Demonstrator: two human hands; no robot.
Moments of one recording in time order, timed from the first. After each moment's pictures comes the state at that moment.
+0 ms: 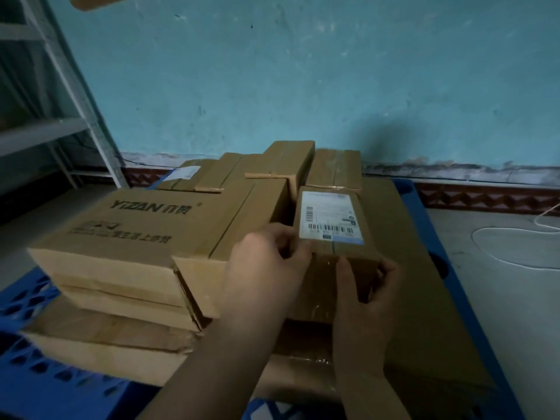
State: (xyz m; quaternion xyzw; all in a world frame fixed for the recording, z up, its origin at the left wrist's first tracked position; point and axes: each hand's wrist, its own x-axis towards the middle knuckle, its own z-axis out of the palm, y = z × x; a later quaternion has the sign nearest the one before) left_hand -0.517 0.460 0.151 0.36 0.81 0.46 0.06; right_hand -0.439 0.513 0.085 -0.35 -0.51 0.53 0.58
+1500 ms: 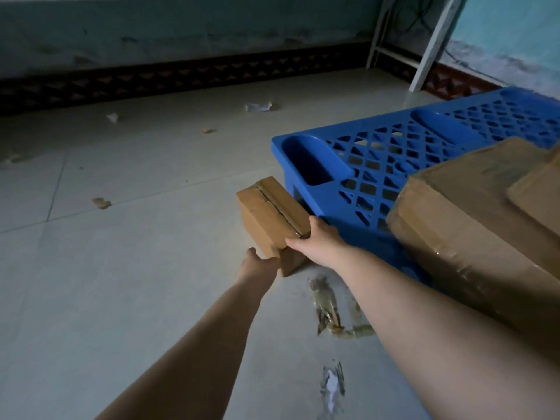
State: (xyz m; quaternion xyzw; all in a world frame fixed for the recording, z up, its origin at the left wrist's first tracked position) left_hand -0.785 0.039 -0.129 -0.30 0.79 0.51 0.17; right_hand -0.841 0.156 -0.127 -0.03 -0.92 0.33 -0.22
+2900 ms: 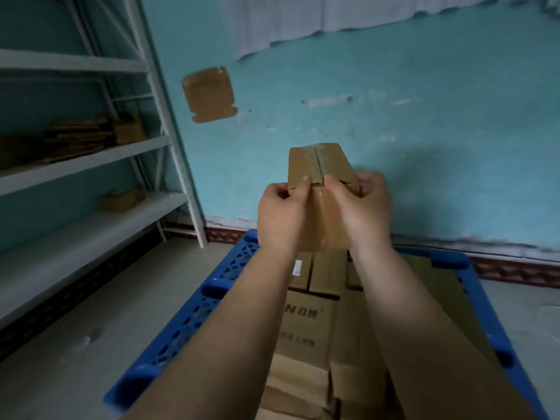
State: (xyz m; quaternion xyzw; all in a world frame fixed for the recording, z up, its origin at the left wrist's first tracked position) left_hand -0.661 0.379 0.469 0.23 0.70 0.67 0.05; right_hand -0.598 0.453 0.457 -0.31 -0.59 0.51 0.54
